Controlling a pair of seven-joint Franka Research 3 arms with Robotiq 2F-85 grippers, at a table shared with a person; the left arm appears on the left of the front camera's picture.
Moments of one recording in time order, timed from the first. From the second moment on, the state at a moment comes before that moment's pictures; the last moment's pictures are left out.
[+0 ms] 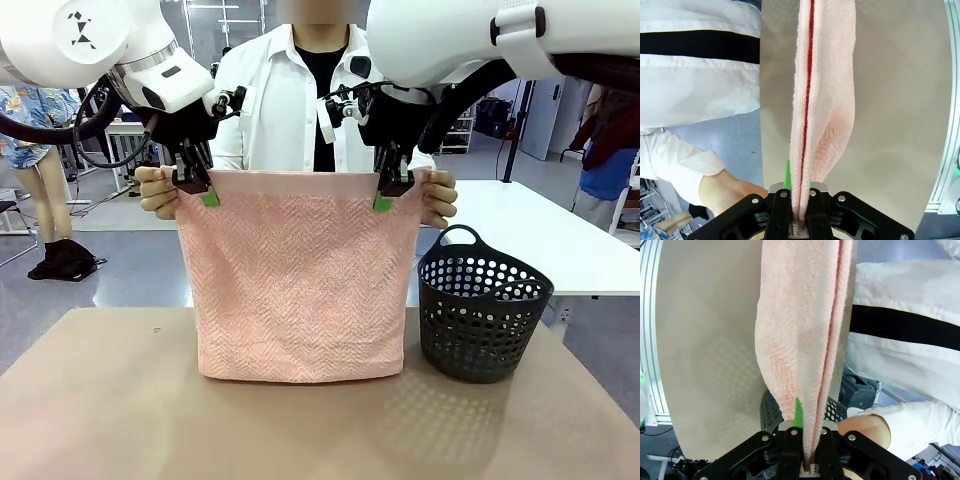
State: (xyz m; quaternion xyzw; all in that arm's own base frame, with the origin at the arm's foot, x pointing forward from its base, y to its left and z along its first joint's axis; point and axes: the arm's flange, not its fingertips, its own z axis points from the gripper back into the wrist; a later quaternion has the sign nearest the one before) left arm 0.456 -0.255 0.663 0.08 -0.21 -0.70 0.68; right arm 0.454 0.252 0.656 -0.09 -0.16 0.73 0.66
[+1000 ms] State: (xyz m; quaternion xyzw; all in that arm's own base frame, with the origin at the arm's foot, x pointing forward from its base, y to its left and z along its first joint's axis) left arm 0.455 -0.255 0.660 0.08 -0.20 -0.70 0.68; right arm 0.455 0.253 0.654 -0.09 -0.16 0.72 0.67
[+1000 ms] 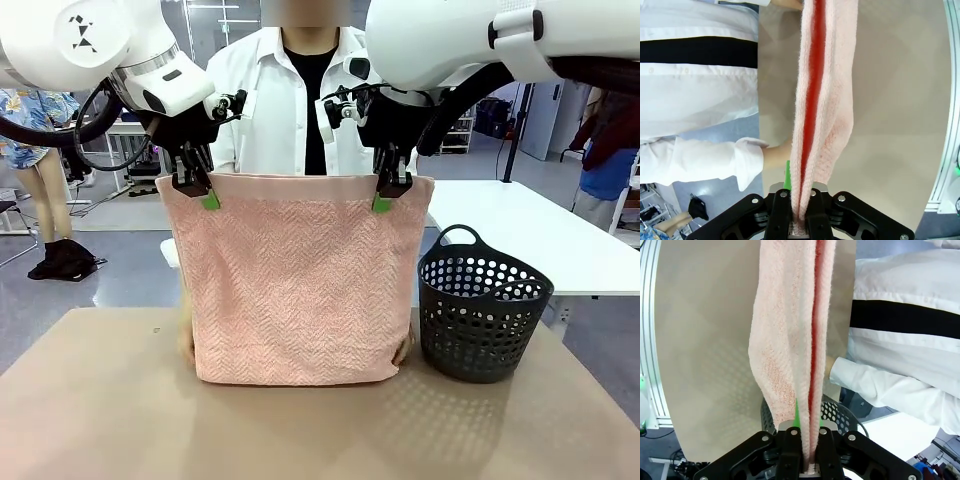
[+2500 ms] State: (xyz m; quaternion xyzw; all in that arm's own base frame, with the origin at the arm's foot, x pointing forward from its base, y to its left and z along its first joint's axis) left arm 0.455 -0.255 0.660 0.08 -0.20 -0.70 0.68; right arm 0.455 0.253 0.654 -0.09 -0.16 0.72 0.67
